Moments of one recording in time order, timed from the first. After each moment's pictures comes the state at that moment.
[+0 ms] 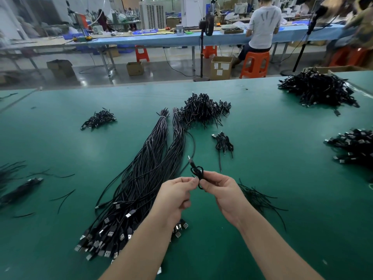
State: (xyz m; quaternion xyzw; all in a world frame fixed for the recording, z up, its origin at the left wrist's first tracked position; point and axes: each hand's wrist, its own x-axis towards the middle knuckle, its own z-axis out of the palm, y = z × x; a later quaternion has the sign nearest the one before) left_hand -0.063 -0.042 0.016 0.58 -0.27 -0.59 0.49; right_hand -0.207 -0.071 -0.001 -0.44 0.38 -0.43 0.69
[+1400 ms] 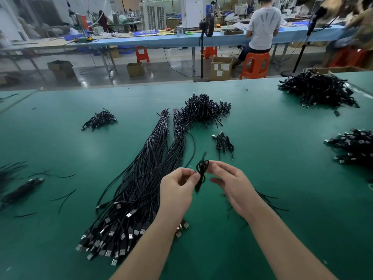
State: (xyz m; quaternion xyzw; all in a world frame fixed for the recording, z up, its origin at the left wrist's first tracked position) left_hand -0.073 -0.038 0.019 0.63 -0.45 -0.34 0.54; right_hand -0.224 -0.085 0.016 -0.47 0.41 -0.44 0.65
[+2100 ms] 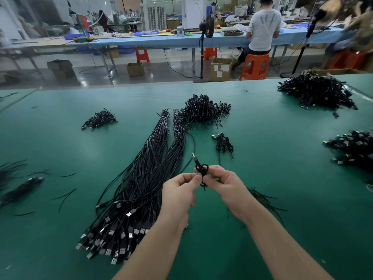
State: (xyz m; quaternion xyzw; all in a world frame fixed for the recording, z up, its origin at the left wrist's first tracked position) left_hand -0.081 -0.035 0.017 0.59 -0.30 -0.49 0.57; right_hand -0.218 -0.073 0.018 -0.58 0.38 -0.40 0.60
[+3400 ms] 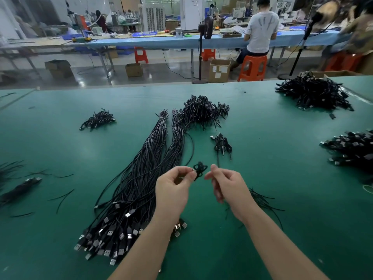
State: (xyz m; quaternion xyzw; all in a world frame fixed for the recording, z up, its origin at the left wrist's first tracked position) left_hand -0.068 -0.034 0.021 0.61 -0.44 -0.34 0.57; right_hand -0.222 -0.072 0.018 -0.53 0.49 -0.40 0.57
